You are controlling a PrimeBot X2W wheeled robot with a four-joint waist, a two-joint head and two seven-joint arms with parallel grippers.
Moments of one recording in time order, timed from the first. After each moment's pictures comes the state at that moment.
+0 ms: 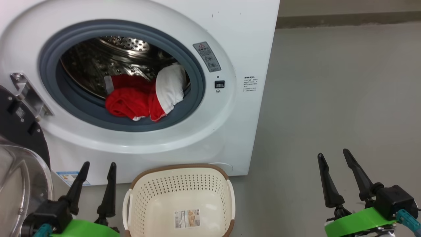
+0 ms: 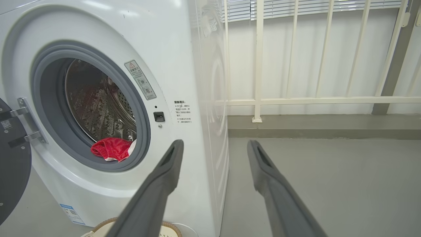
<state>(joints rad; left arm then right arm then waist) -0.10 0.13 0.01 0.24 -0.26 -0.13 -0.26 0.03 -0.04 -0.02 0.11 0.25 0.12 -0.26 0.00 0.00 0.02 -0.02</state>
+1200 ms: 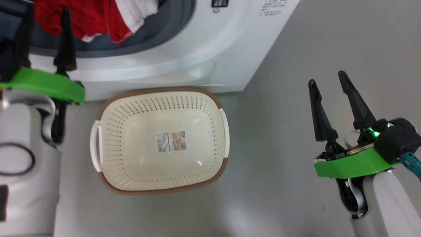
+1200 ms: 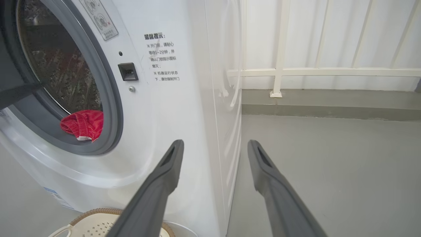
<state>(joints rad) -0.87 0.18 -0.01 0.61 -0.26 -0.13 -0.26 -0.29 -0.05 0.04 0.06 0.24 0.12 -0.26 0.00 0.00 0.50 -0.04</state>
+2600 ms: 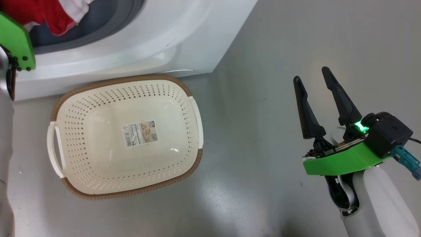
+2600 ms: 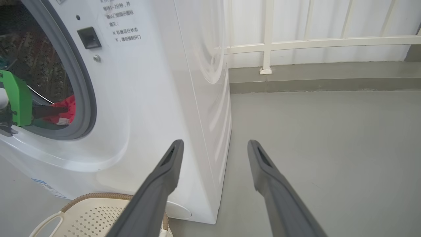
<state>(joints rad) -1.32 0.28 -0.15 1.24 -0.11 0.02 0.03 -0.33 -0.05 0.12 0.08 0.32 0.12 -0.26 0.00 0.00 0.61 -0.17</state>
